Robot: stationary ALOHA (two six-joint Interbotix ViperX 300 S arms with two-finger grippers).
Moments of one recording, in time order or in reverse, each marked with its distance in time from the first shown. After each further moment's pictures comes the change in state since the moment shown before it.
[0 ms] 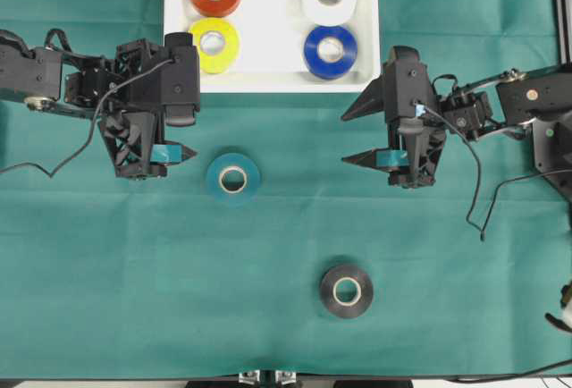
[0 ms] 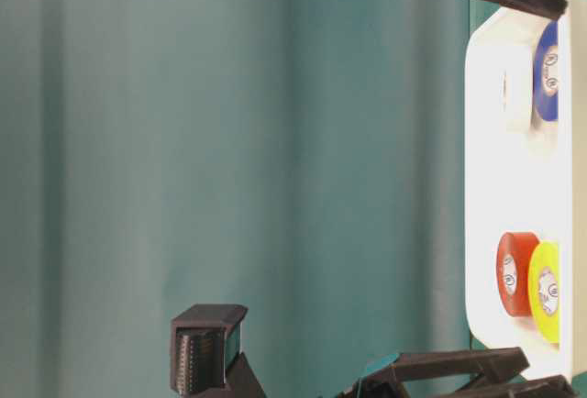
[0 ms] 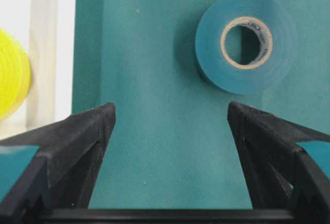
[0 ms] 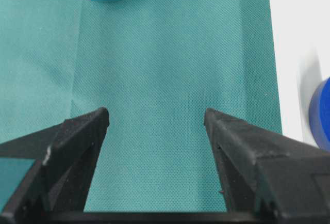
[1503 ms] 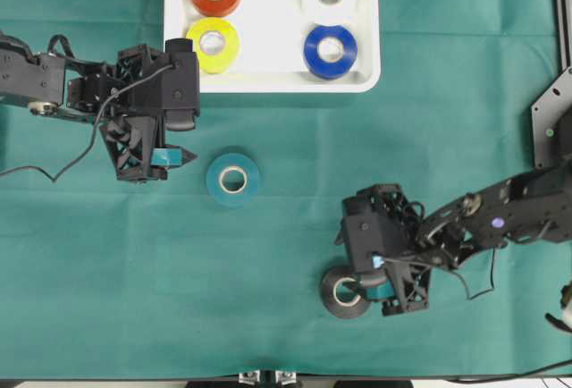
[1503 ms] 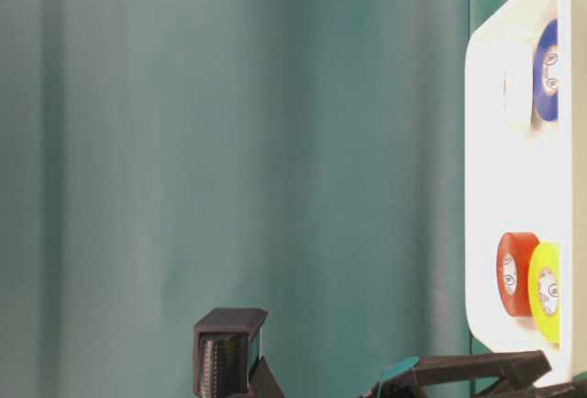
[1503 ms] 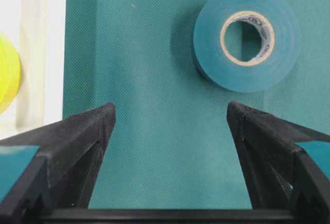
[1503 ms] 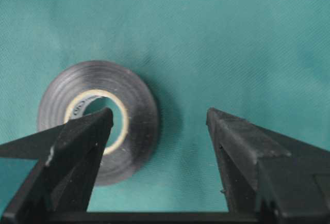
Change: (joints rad) left arm -0.008 0.020 0.026 -0.002 -0.052 -0.005; right arm 0.469 0.232 -0.245 0.002 0.235 0.291
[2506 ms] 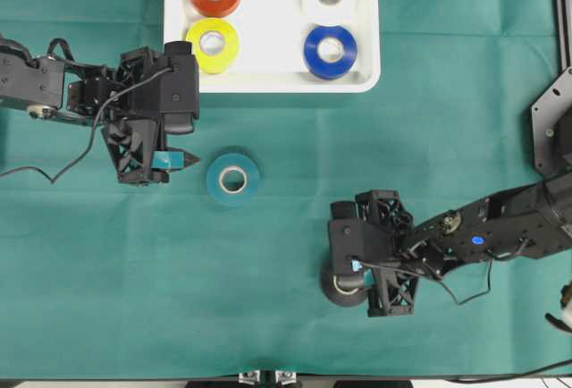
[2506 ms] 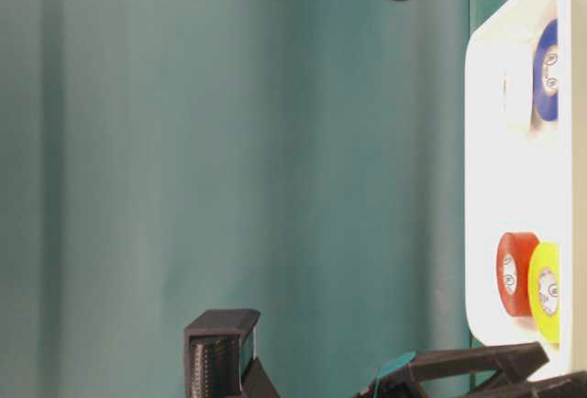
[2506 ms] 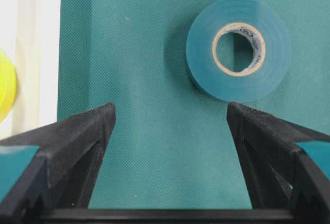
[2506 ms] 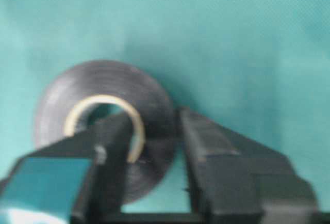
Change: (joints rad) left arm -0.011 0.000 0.002 0.000 -0.032 0.000; right arm 0.017 0.078 -0.055 -0.002 0.115 0.081
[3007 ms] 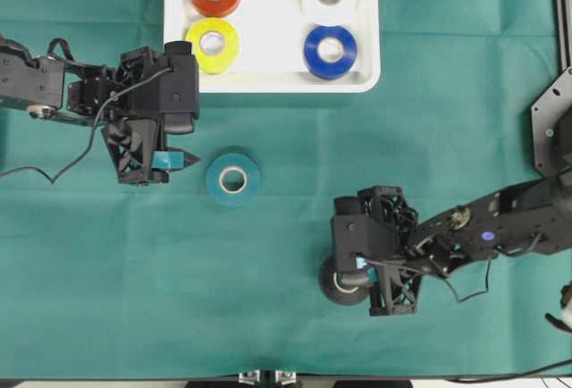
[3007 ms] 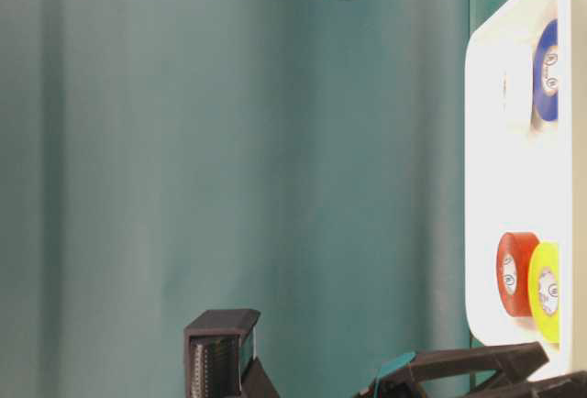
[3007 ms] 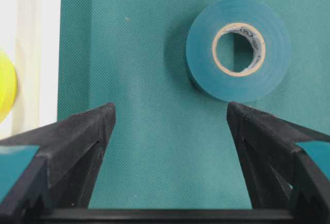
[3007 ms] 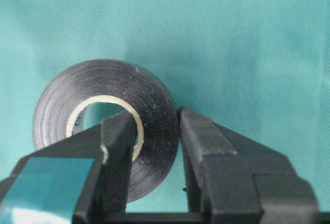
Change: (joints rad) left arm 0.000 0.000 0.000 0.002 0.000 0.000; right arm -0.003 -0.081 0.003 -0.005 0.009 -0.008
